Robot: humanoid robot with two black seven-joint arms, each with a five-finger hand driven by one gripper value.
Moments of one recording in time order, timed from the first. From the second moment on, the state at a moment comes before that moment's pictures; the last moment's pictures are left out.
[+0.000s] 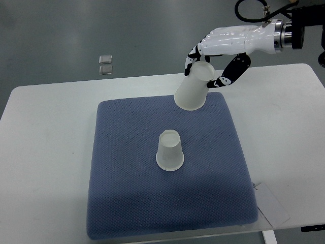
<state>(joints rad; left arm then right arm) -0.01 0.00 -0.04 -0.20 0.05 0.10 -0.04 1.39 -0.75 0.25 1.44 -1.54 0.42 0.39</state>
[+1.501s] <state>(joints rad) -0.01 0.00 -0.05 -0.20 0.05 0.10 -0.04 1.38 -0.55 0.23 1.43 -1.57 0.56 0.34</state>
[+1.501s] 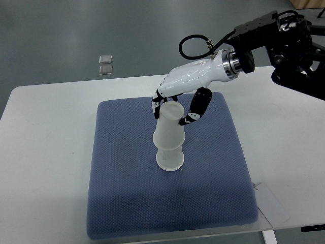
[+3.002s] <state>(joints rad) -0.01 0.00 -0.04 -0.20 0.05 0.10 -0.04 0.80 -0.30 1.04 0.79 -1.01 0.22 0.01</state>
